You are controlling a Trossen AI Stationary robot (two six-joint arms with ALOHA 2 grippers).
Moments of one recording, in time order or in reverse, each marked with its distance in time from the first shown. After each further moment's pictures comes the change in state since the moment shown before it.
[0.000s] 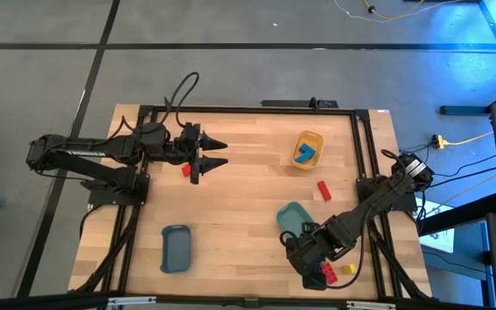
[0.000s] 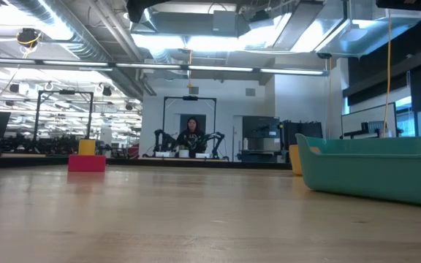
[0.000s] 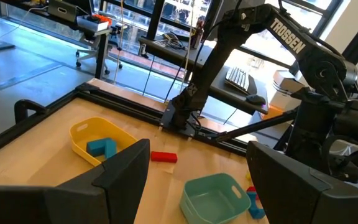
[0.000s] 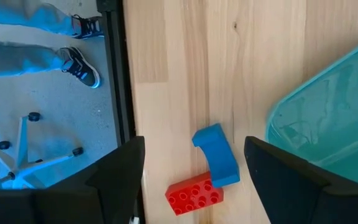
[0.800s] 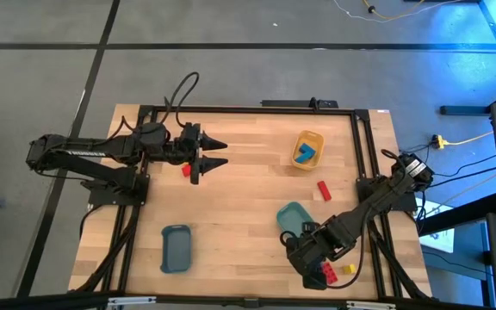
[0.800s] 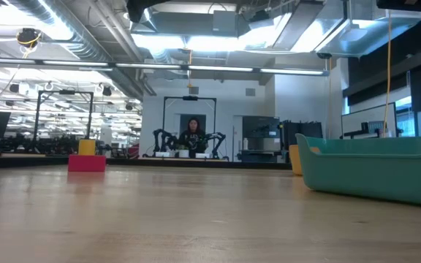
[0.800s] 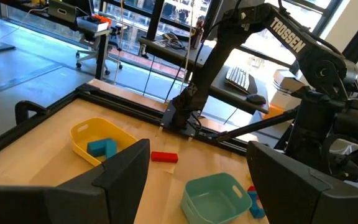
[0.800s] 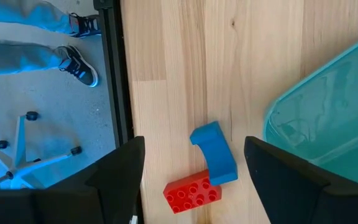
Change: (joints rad) left arm 0.000 0.000 0.000 0.000 0.000 0.008; right arm 0.000 0.000 0.000 -0.012 0.002 0.000
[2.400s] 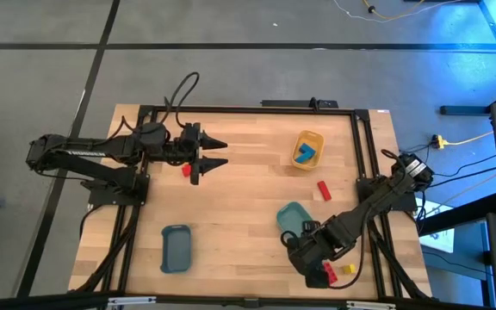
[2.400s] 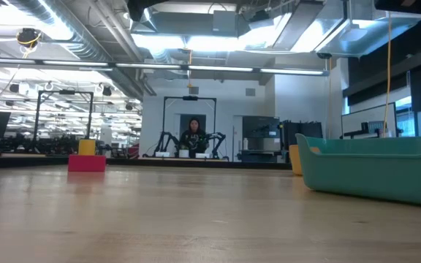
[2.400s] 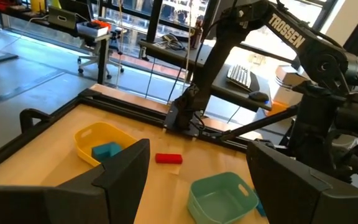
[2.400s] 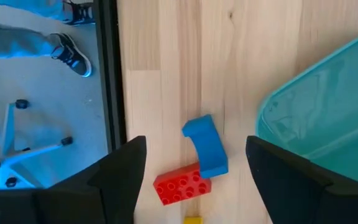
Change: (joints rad) left arm 0.000 0.000 0.000 0.003 0.000 0.047; right arm 0.000 0.000 0.001 -0.034 -0.001 -0.057
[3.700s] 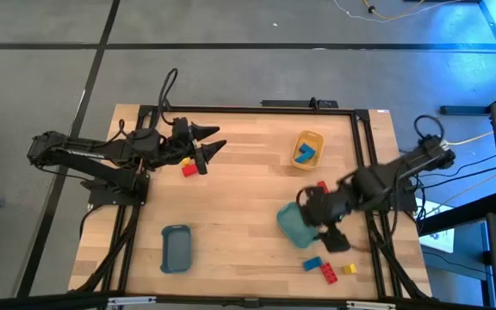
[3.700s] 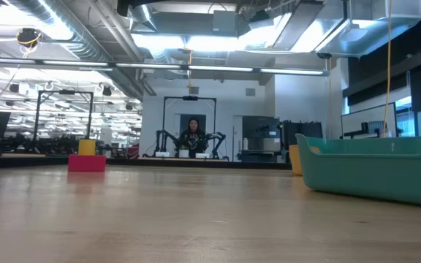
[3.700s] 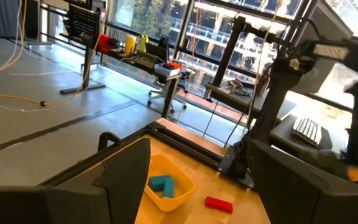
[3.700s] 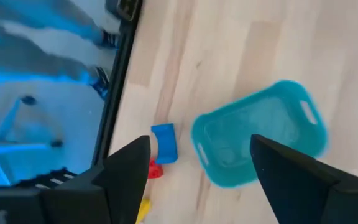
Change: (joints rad) left arm -0.105 0.001 0.000 0.102 -0.468 -0.013; right arm -0.153 -0.289 0.000 -0.101 -0.006 -0.393
